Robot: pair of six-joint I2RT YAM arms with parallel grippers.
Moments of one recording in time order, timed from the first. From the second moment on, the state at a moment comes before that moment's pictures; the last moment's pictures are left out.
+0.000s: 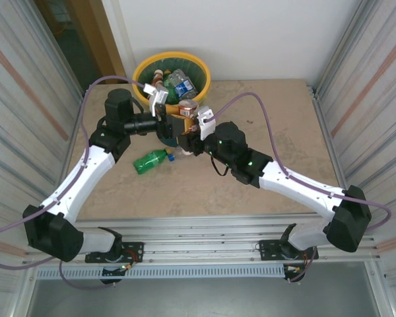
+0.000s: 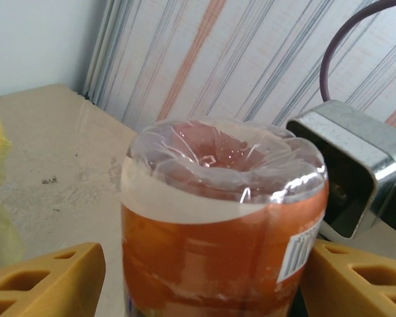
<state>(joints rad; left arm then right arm) -0.38 1.32 1.24 -0.12 0.90 -0.28 0.91 1.36 1.12 0.10 0.11 0.17</state>
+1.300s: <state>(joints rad) -0.15 1.70 1.78 -0.20 0.61 -0.42 0.90 1.17 1.10 -0.13 0.47 0.31</state>
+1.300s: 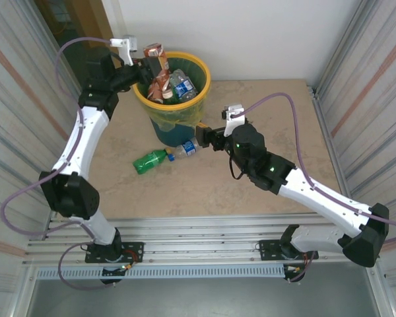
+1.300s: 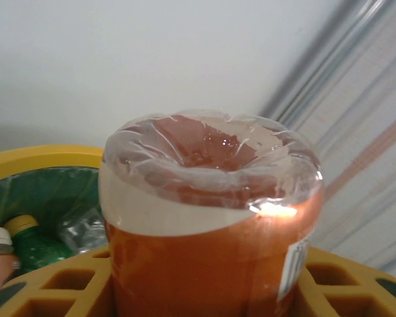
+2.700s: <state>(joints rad) -0.20 2.08 2.33 -0.80 0.33 0.03 0.85 1.16 1.09 -0.21 0.50 0.44</state>
